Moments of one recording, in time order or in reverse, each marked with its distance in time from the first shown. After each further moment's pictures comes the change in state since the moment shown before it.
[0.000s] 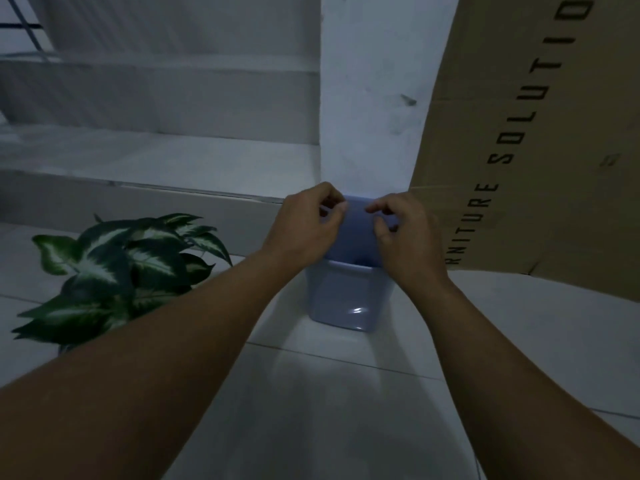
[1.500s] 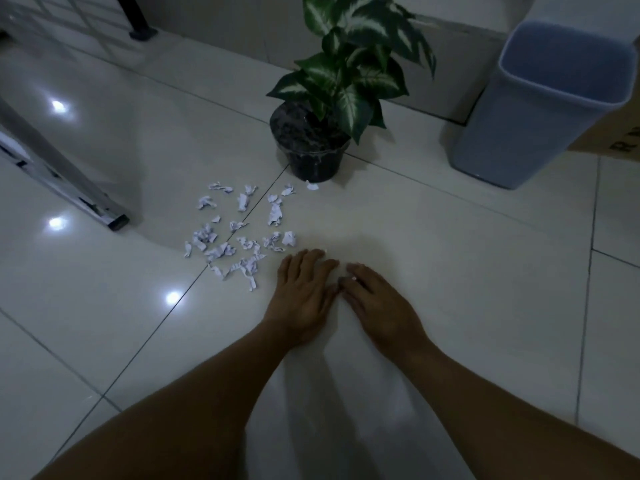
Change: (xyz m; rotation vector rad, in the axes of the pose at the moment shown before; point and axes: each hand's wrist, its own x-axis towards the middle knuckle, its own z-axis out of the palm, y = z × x) left_hand -0.448 -0.113 -0.097 0.458 -0.346 -0.316; right_hand -0.386 -0.124 0.105 -0.091 -0.641 -0.386
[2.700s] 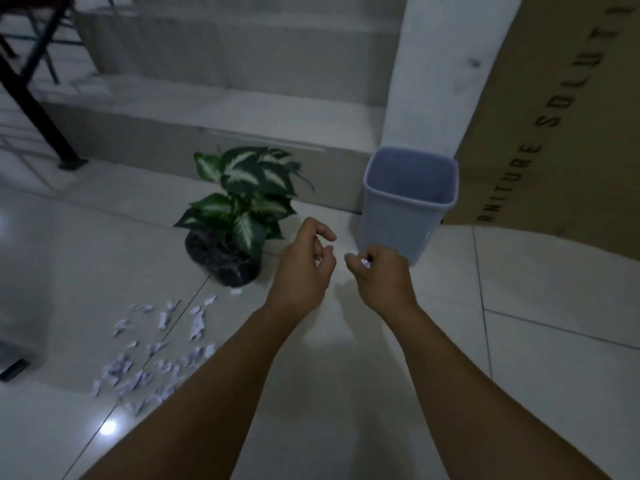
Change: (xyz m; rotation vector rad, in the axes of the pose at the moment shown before) left_hand 0.176 0.145 -0.117 -0.670 0.315 0.106; right_hand 0.116 0.087 -0.178 0.460 0.277 0.703
